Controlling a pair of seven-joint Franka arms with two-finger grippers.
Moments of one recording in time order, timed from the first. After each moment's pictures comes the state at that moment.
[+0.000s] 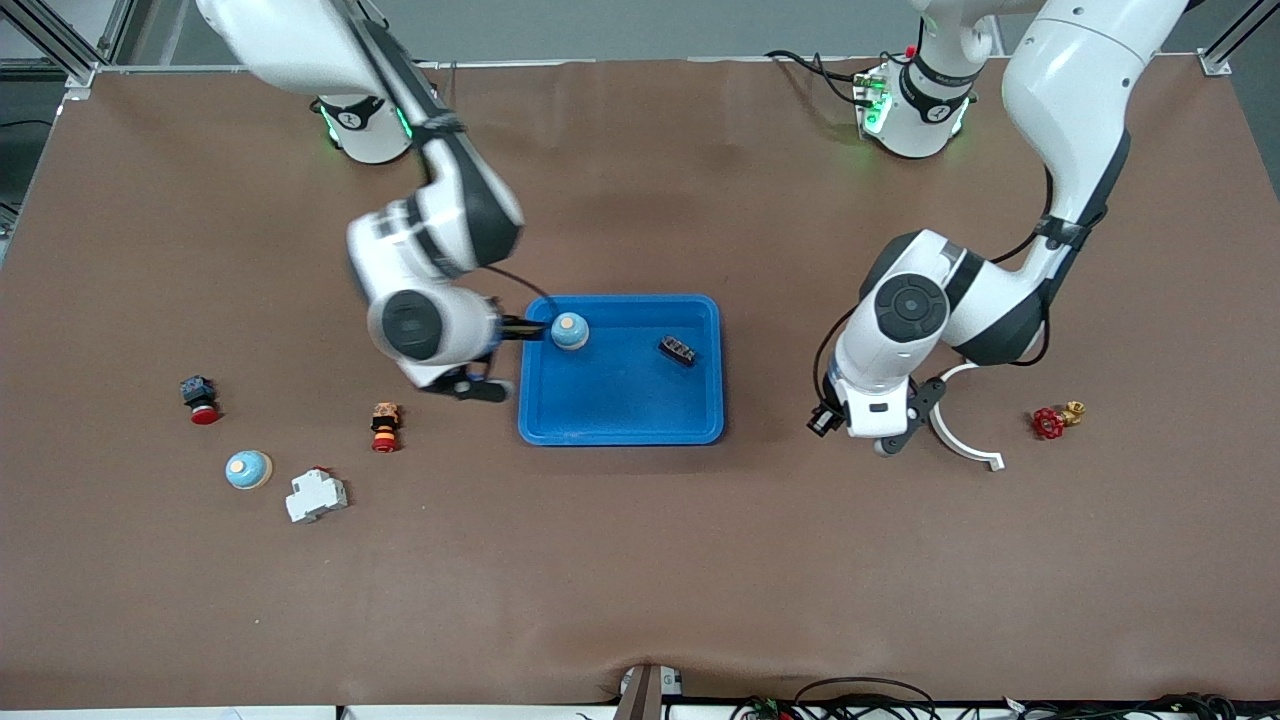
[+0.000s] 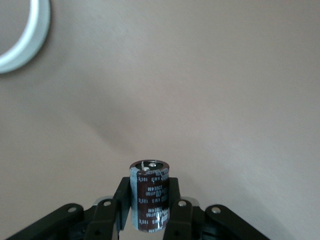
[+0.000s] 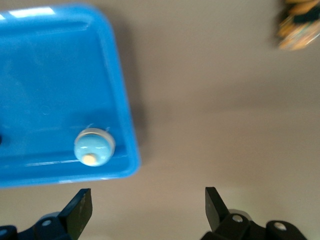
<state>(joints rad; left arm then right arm) 0.02 0.55 -0.52 -1.78 0.39 2.28 -1.51 0.45 0.42 -0.07 -1.66 0.22 1.73 0.36</state>
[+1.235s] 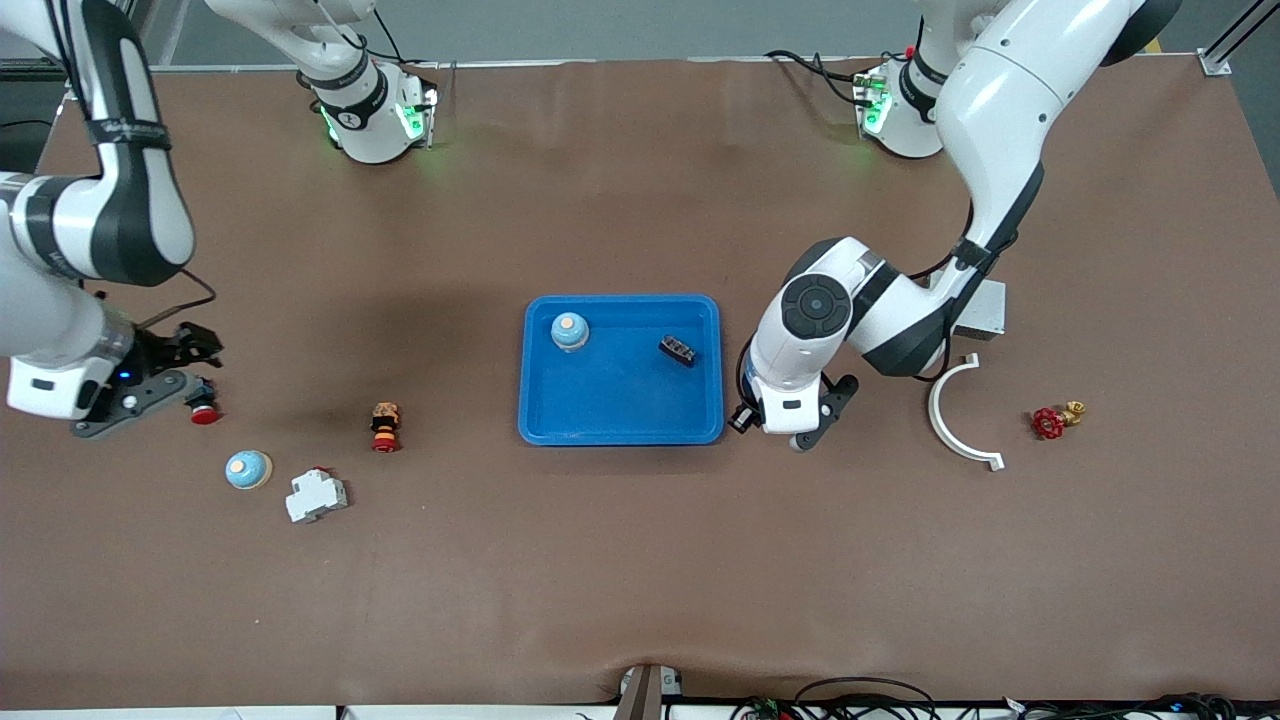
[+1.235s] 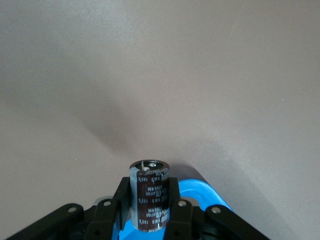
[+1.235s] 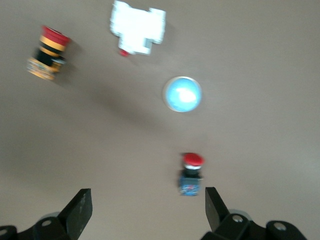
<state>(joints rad) -0.11 0.67 -0.52 -1.64 0.39 2.28 -1.63 -0.09 0.22 -0.08 -1.91 -0.13 2.12 -0.73</state>
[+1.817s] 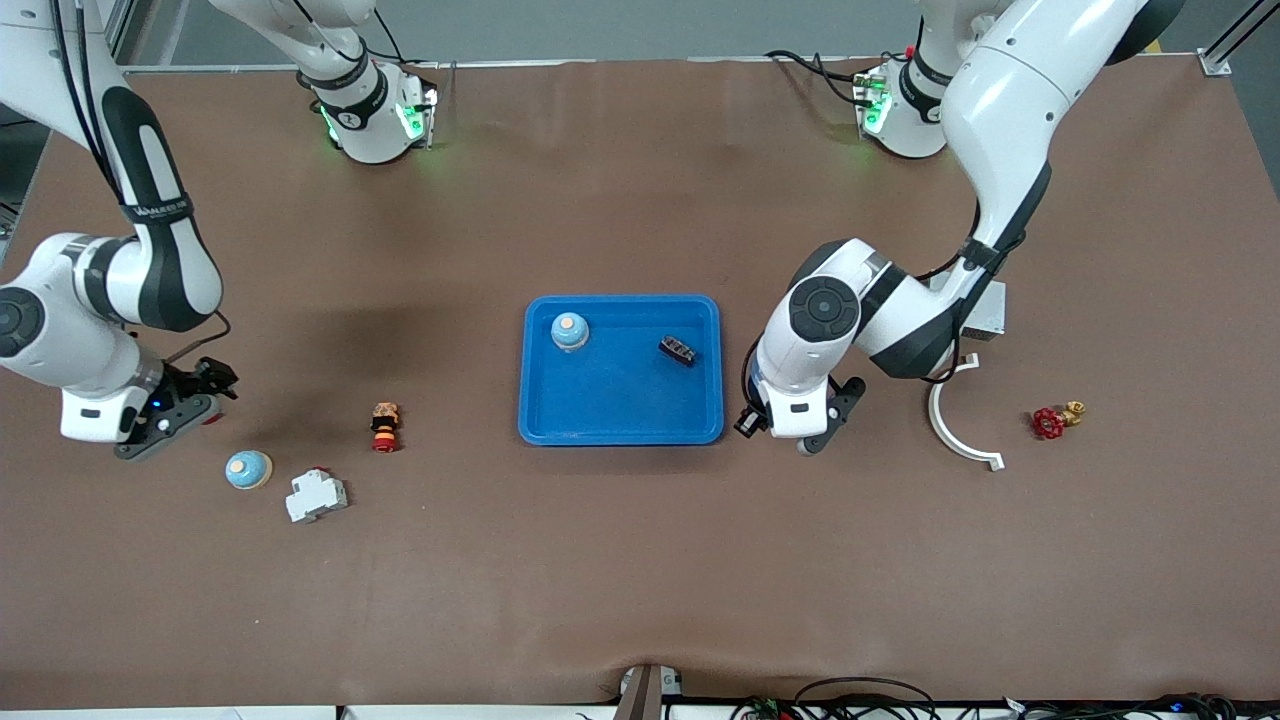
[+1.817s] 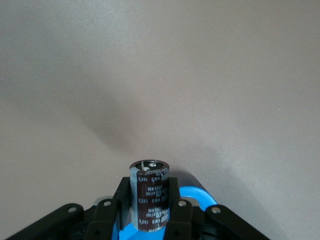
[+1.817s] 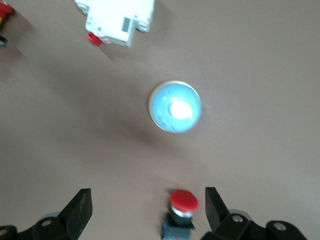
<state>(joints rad) -0.10 0.66 -0.52 -1.64 0.39 2.27 -1.64 -0.14 0.40 -0.05 -1.96 -0.09 2.37 -0.81</state>
